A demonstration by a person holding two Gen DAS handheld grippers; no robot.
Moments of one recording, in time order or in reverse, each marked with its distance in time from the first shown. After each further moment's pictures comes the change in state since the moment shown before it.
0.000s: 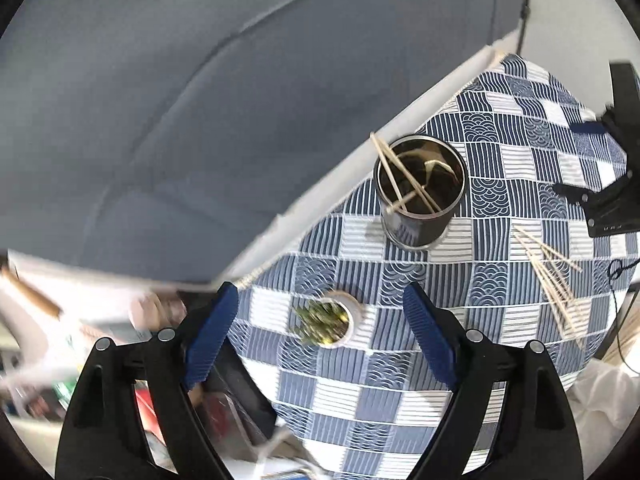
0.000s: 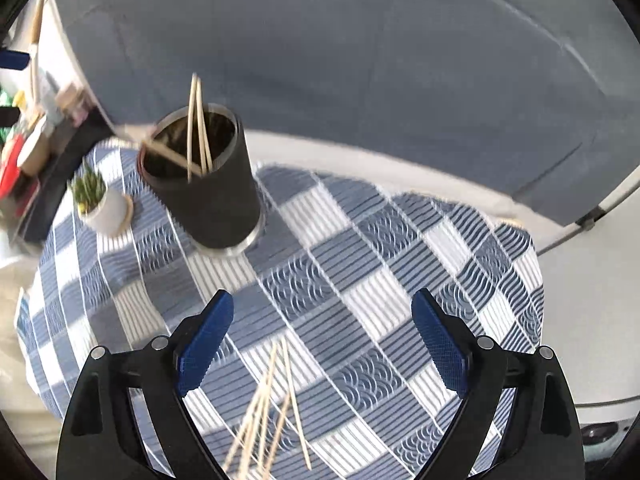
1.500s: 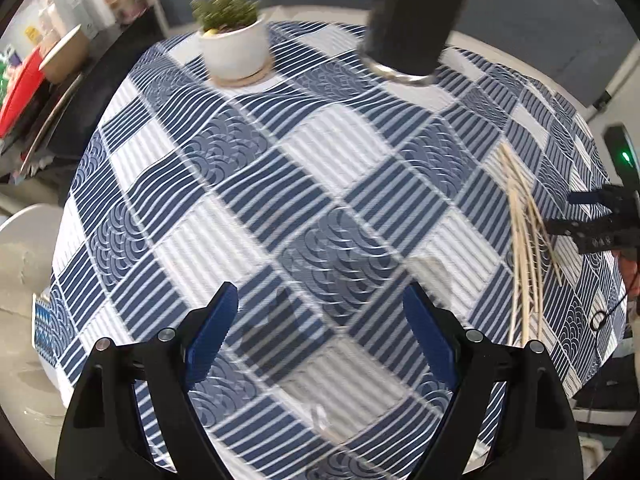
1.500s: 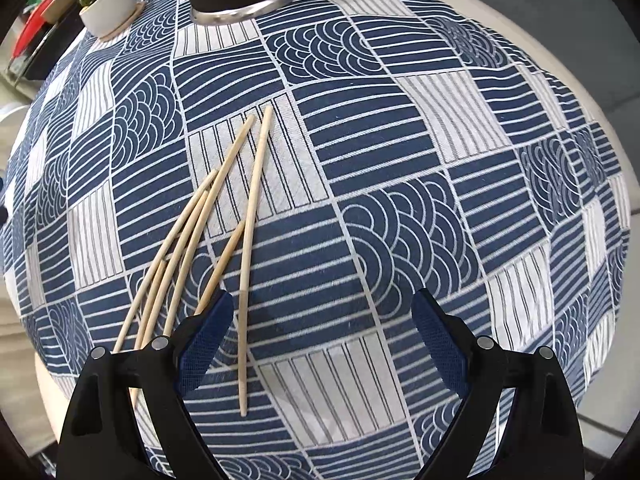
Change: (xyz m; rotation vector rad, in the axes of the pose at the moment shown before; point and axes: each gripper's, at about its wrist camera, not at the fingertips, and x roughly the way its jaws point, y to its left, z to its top) left arm 0.106 -0.191 -0.227 -0.704 0.023 -0.132; right arm 0.135 -0.009 -0.139 -0.195 0.261 0.160
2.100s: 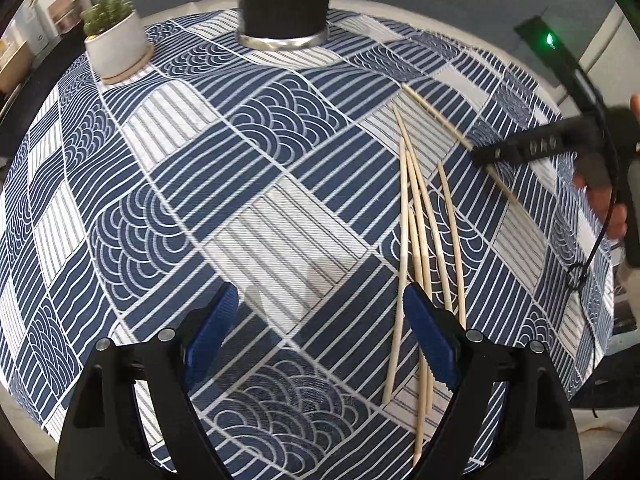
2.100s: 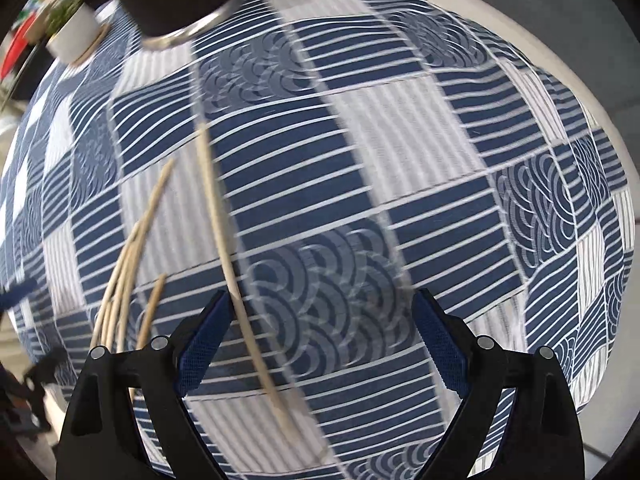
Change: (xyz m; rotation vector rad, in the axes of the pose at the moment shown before) left arm 0.047 -0.124 -0.011 0.029 0.006 -0.081; right arm 0.018 -0.075 0.051 0.042 -0.003 0.002
